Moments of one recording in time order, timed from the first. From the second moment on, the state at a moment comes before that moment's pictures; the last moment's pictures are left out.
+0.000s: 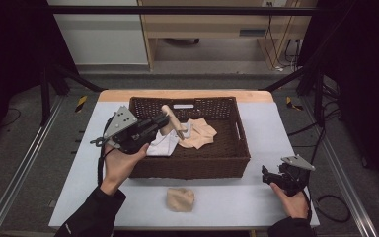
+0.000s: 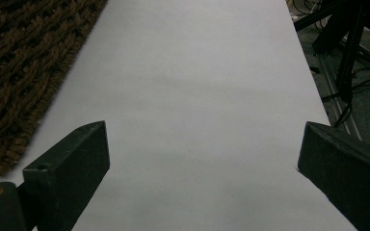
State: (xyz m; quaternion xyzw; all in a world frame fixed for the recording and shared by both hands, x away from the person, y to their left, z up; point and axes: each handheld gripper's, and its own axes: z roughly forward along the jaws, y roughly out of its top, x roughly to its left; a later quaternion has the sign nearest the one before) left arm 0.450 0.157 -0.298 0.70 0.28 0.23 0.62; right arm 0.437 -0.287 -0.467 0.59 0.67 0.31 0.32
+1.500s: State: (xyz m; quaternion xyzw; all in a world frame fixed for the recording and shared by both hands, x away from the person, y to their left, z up) left arm 0.391 0.137 -0.430 0.81 0.26 0.13 0.51; right arm 0.435 -0.287 -0.468 0.59 0.67 0.31 0.32
